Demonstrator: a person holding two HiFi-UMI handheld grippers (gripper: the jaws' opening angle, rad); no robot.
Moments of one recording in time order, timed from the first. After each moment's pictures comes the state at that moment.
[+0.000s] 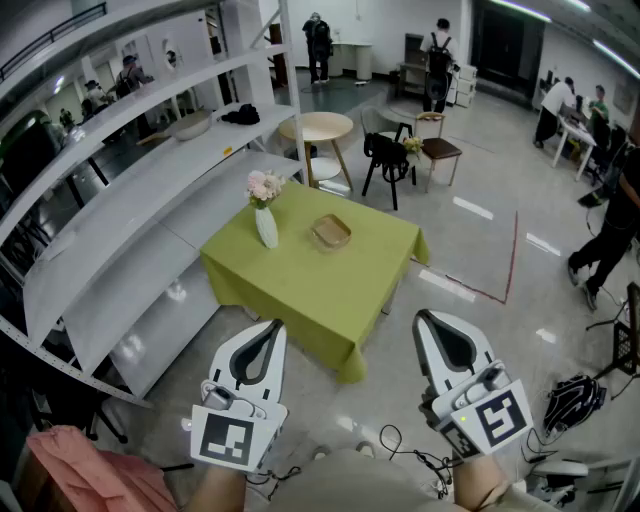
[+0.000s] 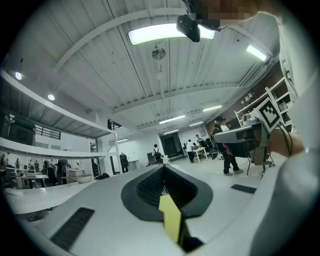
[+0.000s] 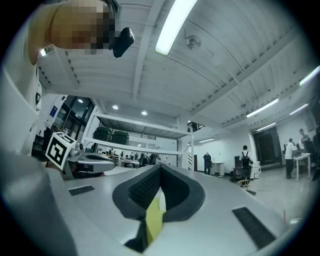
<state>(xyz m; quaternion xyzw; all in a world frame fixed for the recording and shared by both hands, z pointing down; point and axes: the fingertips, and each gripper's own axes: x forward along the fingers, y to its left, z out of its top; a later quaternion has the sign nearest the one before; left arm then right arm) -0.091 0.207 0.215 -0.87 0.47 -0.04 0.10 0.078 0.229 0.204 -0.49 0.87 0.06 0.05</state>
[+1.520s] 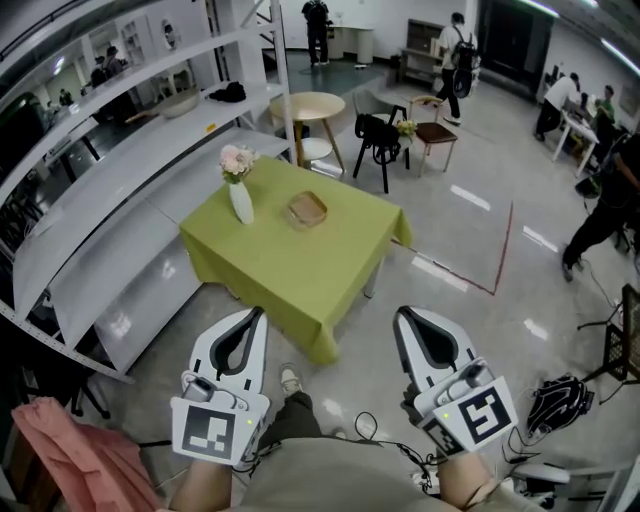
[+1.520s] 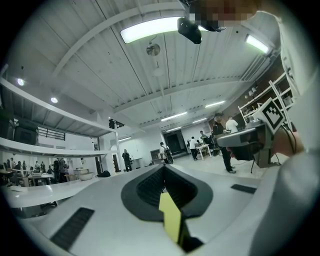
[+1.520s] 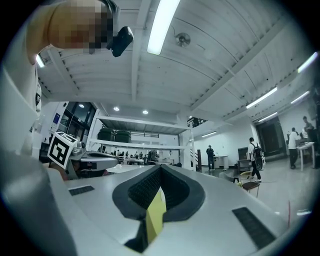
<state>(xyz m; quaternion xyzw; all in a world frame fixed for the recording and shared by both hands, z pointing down) -0.019 0.225 0.250 -0.85 0.51 -0.06 0.10 0.149 0.240 0.254 -0.46 0.88 0.03 0.05</state>
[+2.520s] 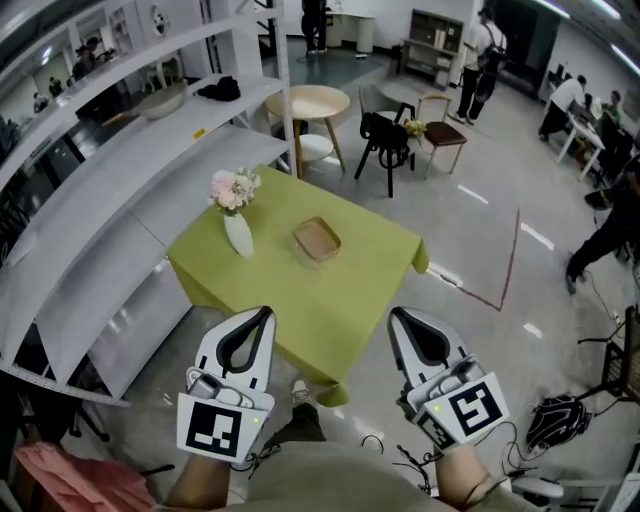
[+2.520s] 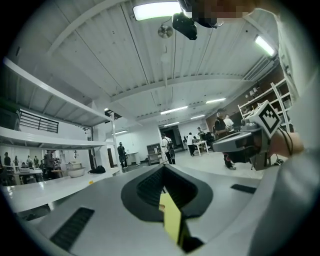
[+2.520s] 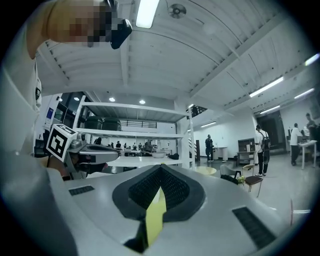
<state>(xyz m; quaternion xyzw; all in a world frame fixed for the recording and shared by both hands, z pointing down) -0.063 -0.002 0.265 -0.87 0.48 -0.08 0.08 0.089 0.011 0.280 -0.47 0.88 0.00 0.00</state>
